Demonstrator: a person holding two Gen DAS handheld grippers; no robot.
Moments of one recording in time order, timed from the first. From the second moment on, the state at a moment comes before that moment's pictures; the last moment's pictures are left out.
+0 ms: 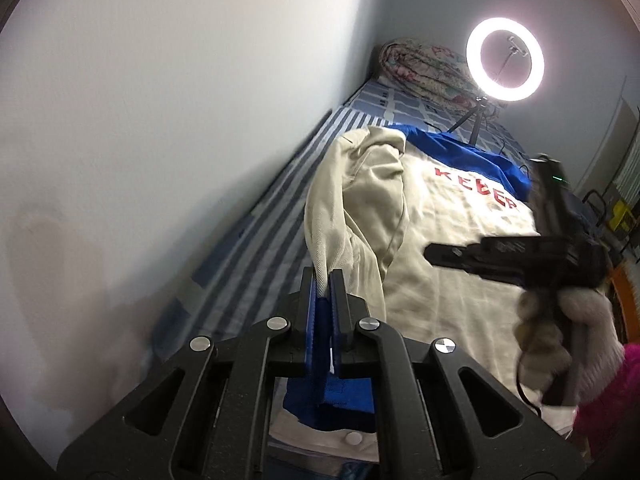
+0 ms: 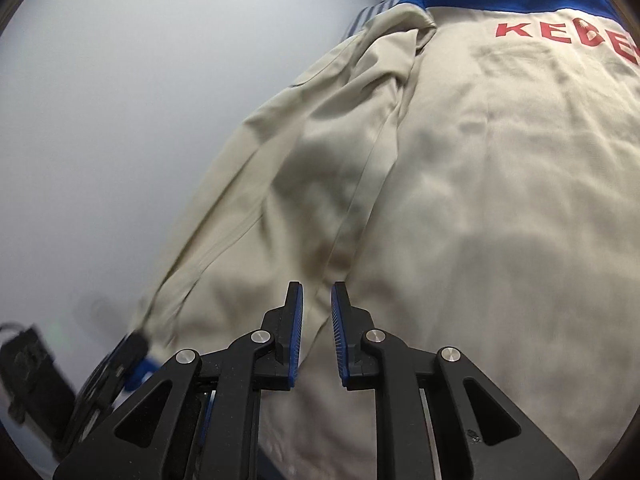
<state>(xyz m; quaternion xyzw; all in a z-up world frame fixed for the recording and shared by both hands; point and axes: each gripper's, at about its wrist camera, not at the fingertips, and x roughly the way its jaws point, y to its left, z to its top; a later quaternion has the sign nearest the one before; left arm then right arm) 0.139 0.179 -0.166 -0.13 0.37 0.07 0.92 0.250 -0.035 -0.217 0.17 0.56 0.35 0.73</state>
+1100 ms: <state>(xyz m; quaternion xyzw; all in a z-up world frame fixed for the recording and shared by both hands) 0.107 0.097 -0.163 0.03 0.36 0.00 0.93 0.415 0.070 -0.188 0.17 0.57 0.31 0.74</state>
